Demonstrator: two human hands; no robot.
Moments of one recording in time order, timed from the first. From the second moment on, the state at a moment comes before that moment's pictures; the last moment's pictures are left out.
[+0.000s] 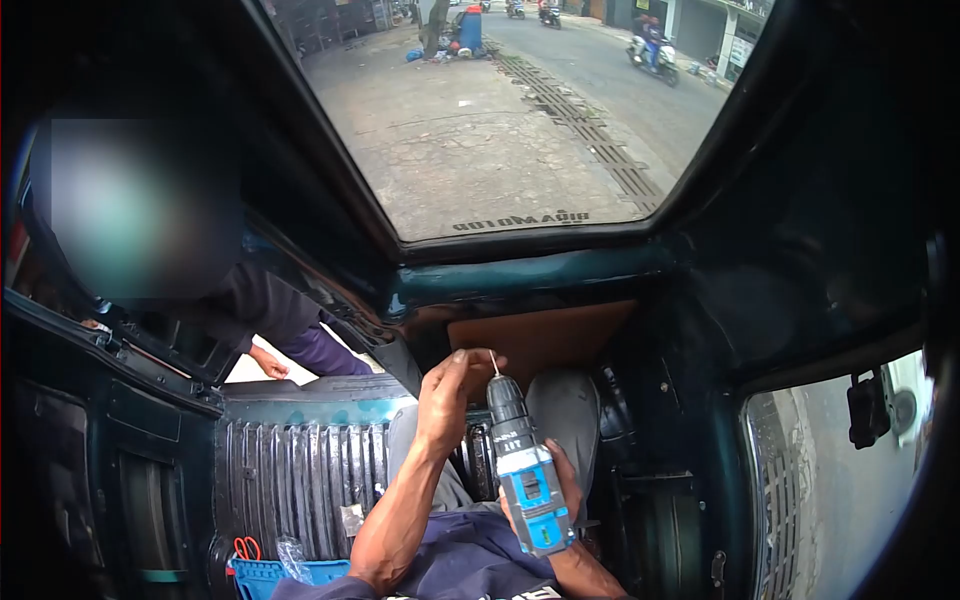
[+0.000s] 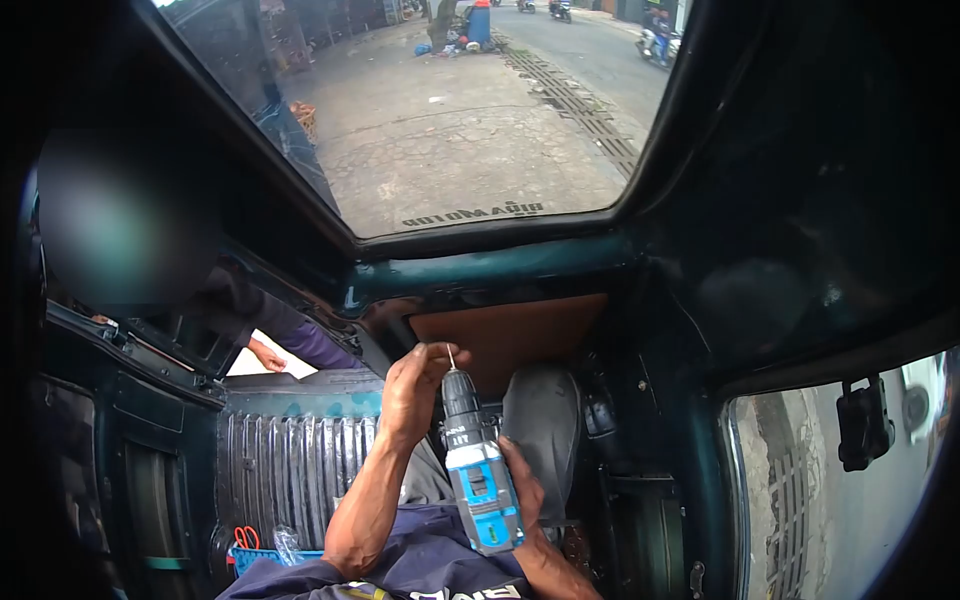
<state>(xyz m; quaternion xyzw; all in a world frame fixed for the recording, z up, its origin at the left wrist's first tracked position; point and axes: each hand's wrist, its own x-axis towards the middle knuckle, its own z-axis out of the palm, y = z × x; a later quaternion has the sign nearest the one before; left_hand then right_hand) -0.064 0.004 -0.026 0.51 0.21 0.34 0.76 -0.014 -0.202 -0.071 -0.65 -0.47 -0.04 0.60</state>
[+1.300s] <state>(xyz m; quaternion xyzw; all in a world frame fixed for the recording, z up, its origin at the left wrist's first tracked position) -0.064 -0.012 0.012 0.31 0.17 0.26 0.90 -0.023 -0.148 -0.040 -0.62 -0.52 -0.09 0.58</state>
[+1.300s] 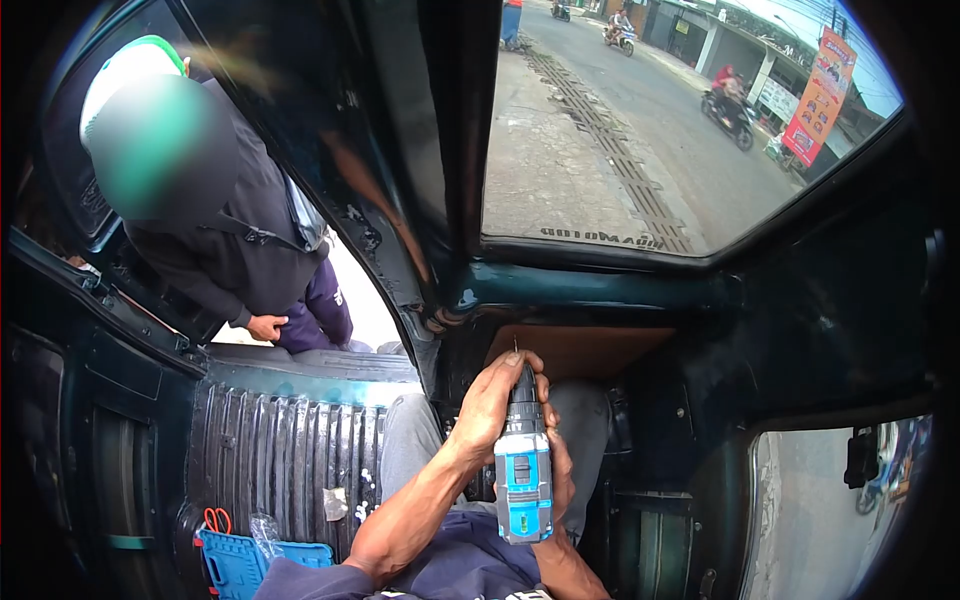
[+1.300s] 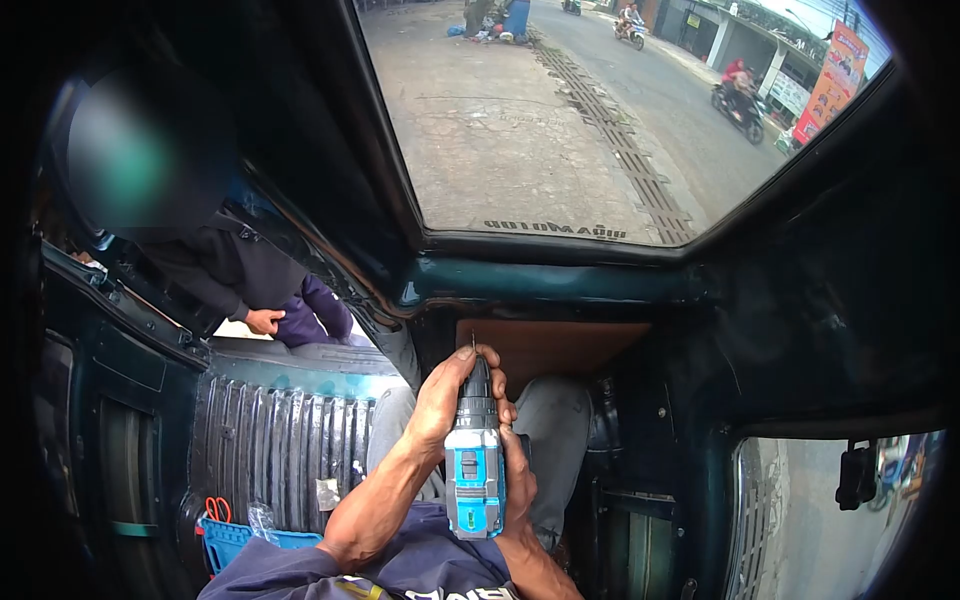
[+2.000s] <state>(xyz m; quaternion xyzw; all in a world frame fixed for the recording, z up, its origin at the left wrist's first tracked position) -0.066 -0.013 0.013 0.30 0.14 0.27 0.90 -0.026 -0.152 -0.052 -0.62 -0.52 -0.08 0.59</state>
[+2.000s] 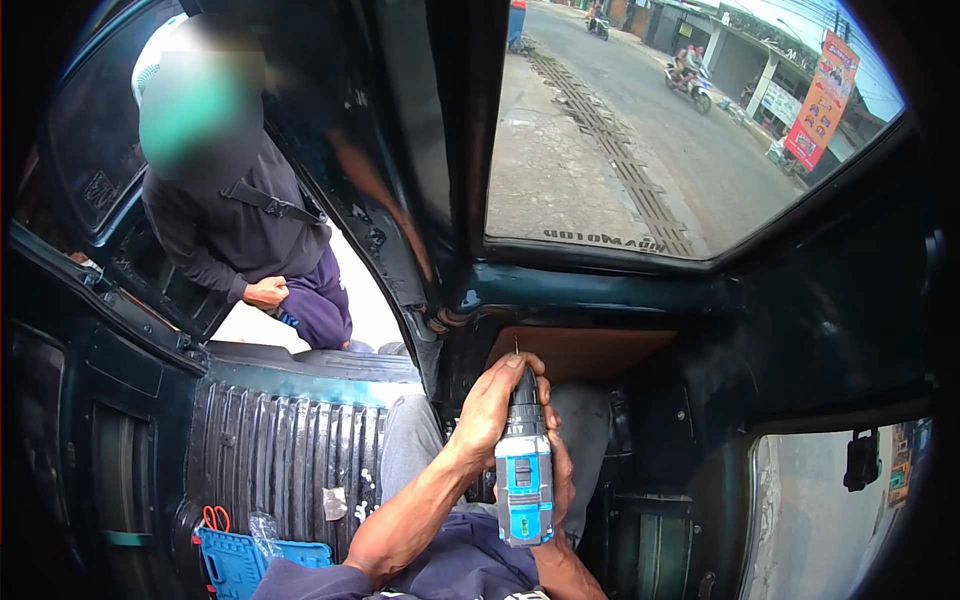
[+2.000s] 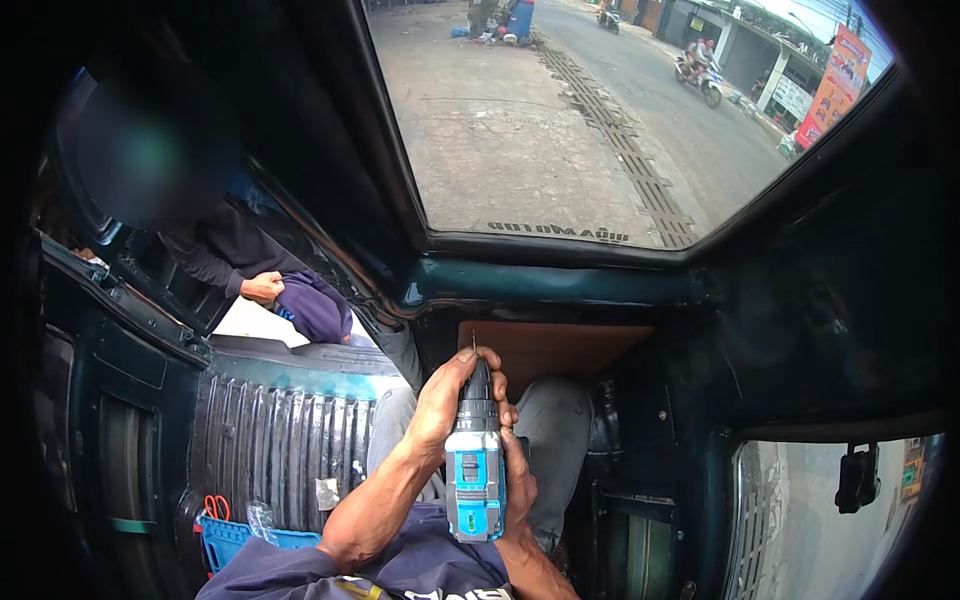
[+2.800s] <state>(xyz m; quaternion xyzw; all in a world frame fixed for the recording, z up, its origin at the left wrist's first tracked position) -0.066 -0.003 0.029 0.27 0.22 0.19 0.92 -0.019 -0.154 -0.054 -0.65 -0.53 -0.01 0.54</state>
